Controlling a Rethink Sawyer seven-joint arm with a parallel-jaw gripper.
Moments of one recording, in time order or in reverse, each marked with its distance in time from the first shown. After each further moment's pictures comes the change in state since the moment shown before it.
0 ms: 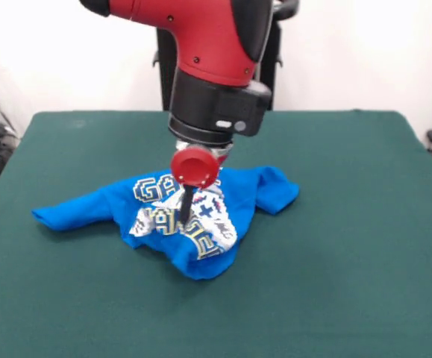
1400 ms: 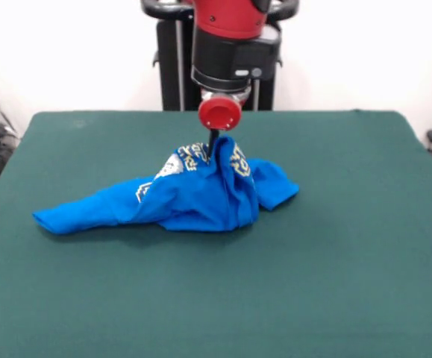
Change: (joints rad) arm -0.114 -0.165 0.141 0.304 -0.060 0.113 -0.025
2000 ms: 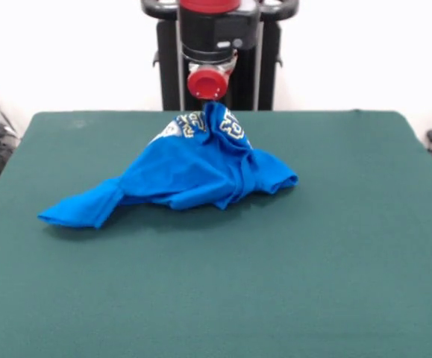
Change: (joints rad) arm -0.177 -0.088 0.126 0.208 -0.005 0.000 -0.009
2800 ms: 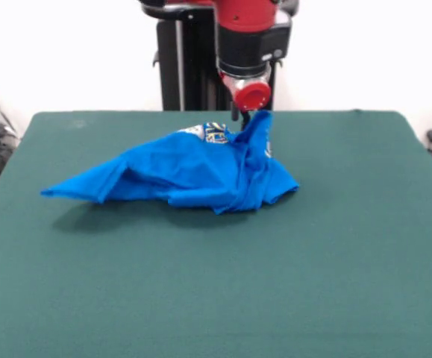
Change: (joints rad) arm 0.047 0.071 0.088 0.004 -0.160 0.000 -0.098
